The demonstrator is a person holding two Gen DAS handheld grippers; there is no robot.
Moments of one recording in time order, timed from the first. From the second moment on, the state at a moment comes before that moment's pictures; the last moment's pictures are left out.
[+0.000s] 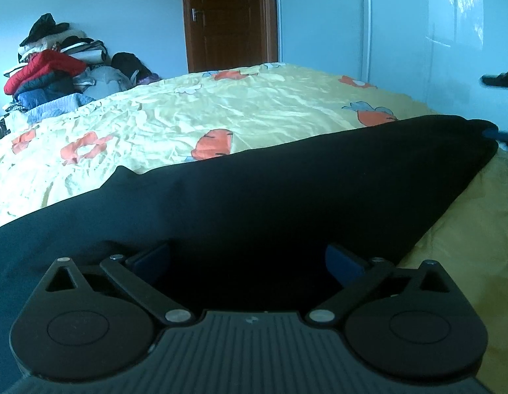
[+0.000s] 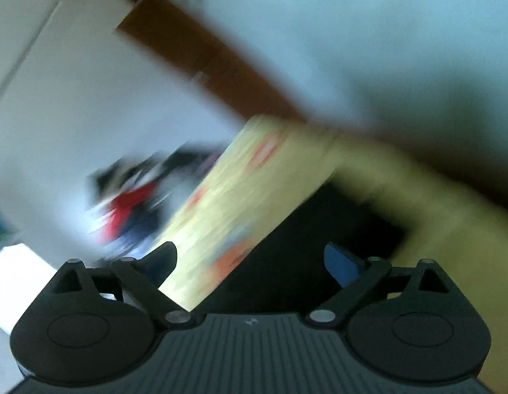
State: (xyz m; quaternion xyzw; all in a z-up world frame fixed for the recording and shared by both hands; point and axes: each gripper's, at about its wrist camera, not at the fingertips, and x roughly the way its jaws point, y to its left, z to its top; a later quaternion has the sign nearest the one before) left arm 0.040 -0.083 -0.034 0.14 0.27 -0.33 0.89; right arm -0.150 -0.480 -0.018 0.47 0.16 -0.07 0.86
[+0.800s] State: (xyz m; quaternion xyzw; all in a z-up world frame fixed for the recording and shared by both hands) left arm 0.042 -0.081 -0.035 0.13 0.28 -0.33 0.89; right arm -0.194 -0.486 -0.034 0.46 0.12 -0.26 0.84
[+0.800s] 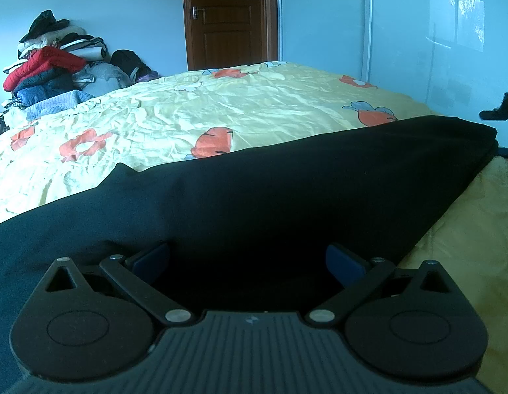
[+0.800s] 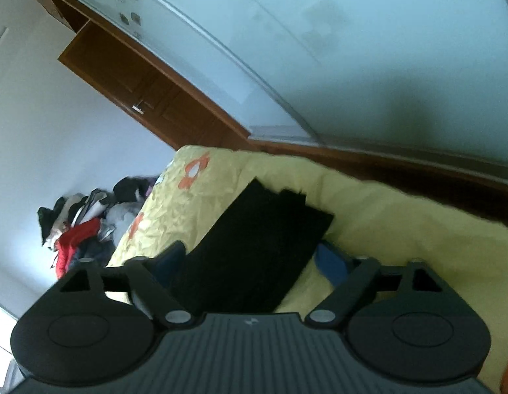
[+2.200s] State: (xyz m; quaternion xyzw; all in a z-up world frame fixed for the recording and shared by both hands) left arm 0.034 -0.022 -0.011 0.13 0.24 -0.23 0.94; right arm -0.007 -0.192 -0.019 0.05 0.34 0.18 0.92
